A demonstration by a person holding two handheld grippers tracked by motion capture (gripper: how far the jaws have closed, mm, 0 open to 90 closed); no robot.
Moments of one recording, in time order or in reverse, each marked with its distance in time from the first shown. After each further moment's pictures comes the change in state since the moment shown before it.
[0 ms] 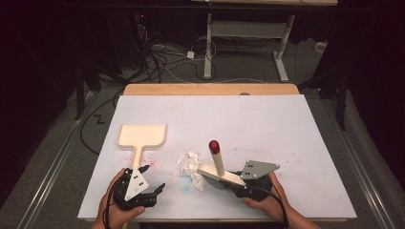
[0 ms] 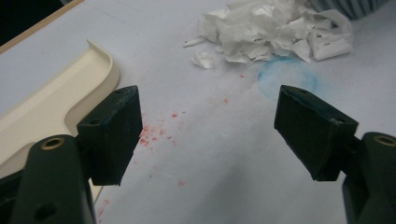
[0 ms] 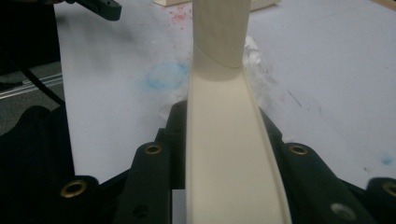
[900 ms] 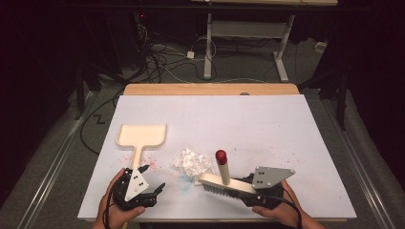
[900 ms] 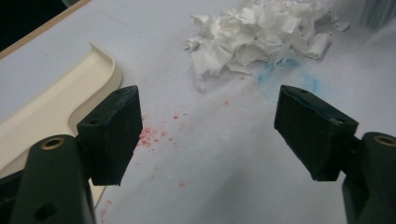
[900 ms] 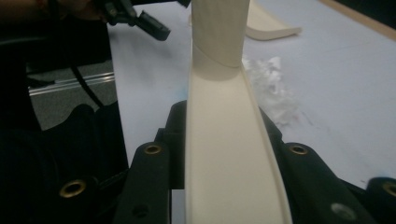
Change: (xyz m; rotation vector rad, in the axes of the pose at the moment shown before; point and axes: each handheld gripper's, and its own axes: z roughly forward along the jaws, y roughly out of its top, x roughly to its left) left arm -0.001 0.002 -0.002 0.000 0.009 0.008; right arm 0.014 0.004 -0.033 -0.038 0.103 -0.083
